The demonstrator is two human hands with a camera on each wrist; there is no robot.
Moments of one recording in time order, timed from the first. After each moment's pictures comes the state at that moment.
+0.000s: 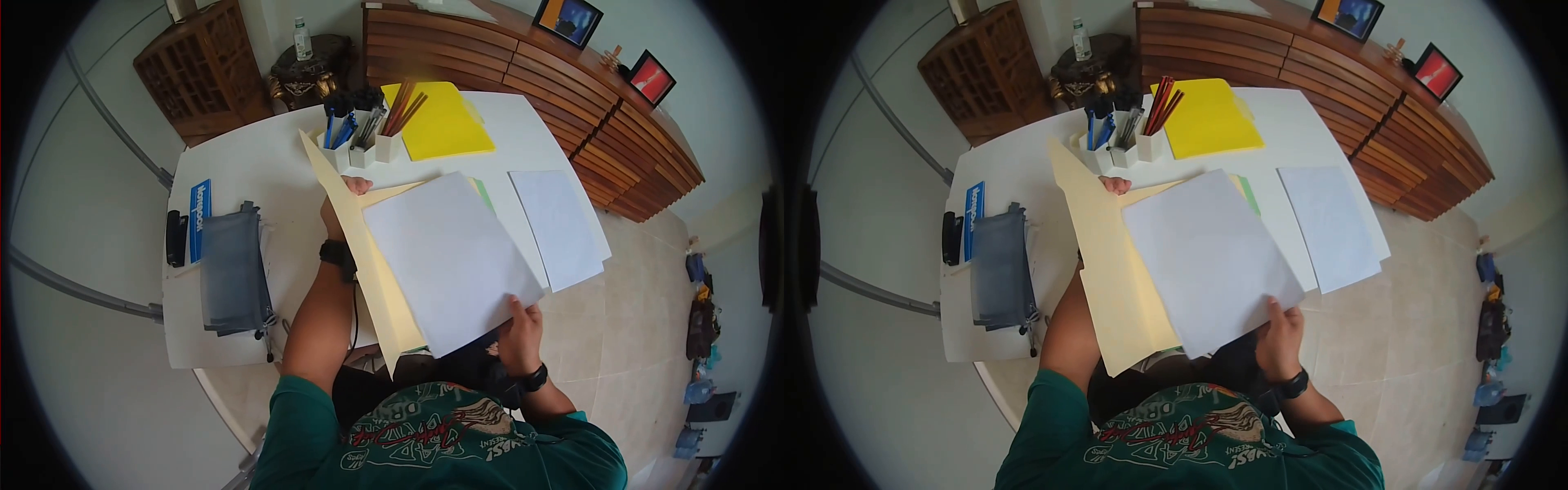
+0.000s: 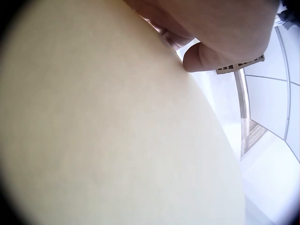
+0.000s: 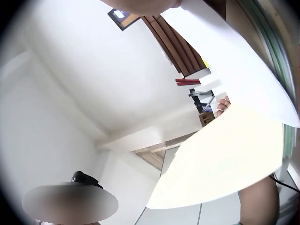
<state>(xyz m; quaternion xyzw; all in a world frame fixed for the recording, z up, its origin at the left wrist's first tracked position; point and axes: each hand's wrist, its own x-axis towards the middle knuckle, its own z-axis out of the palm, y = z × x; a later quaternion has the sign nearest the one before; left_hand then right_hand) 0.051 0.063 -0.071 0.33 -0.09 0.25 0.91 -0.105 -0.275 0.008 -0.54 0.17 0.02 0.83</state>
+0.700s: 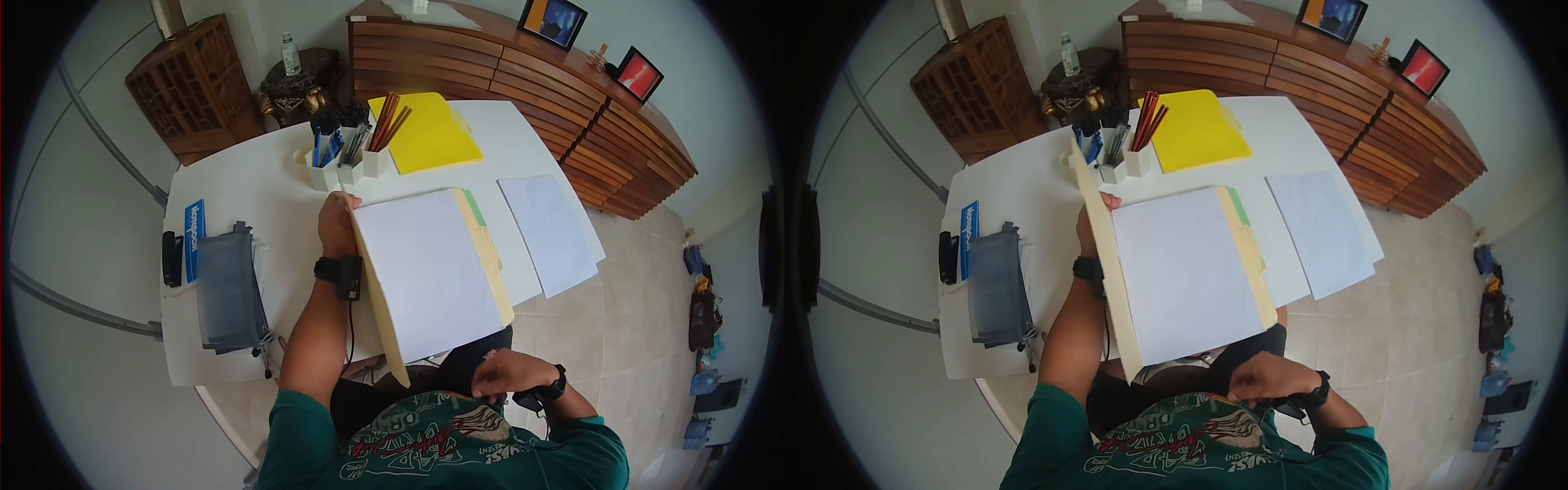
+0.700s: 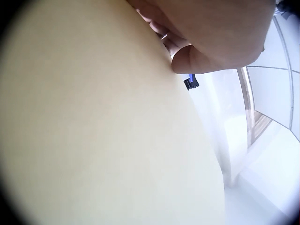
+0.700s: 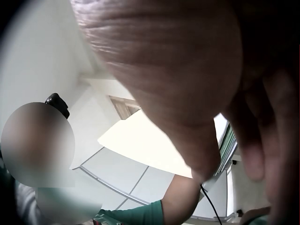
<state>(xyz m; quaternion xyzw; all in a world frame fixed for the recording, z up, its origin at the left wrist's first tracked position) 0.038 0.053 -0.035 0.46 0.05 0.24 0.85 -0.105 -0.317 0.053 -0.72 -0.22 0.53 0.38</state>
